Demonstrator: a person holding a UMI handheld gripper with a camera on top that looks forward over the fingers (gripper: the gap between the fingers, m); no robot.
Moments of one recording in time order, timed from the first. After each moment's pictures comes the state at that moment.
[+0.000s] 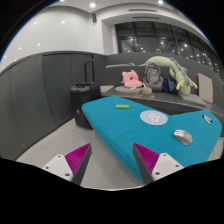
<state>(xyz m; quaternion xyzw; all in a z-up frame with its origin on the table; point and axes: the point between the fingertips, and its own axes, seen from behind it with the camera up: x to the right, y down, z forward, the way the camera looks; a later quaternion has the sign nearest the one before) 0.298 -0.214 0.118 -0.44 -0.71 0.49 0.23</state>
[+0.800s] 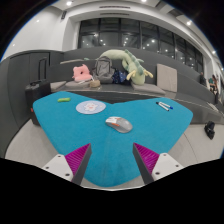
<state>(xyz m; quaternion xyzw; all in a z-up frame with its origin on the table) 0.237 0.042 0.062 -0.57 -0.64 0.38 0.35</state>
